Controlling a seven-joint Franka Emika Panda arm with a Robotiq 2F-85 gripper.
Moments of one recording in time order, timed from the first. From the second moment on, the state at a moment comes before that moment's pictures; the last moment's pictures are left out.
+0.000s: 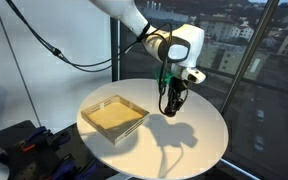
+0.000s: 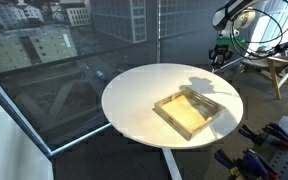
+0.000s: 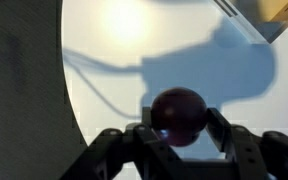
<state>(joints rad) -0.25 0.57 -0.26 -1.66 0.17 2.15 0.33</state>
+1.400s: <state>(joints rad) -0.21 0.49 -0.16 -1.73 0.14 2.23 0.05</state>
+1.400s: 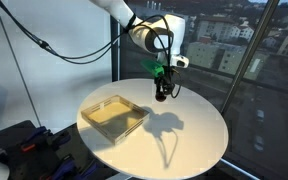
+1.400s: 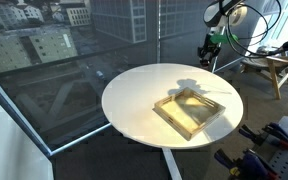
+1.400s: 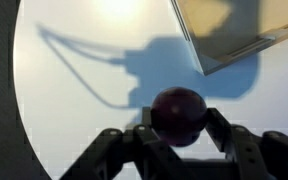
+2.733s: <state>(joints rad) -0.14 0.30 -0.11 -1.97 0.11 2.31 -0.03</state>
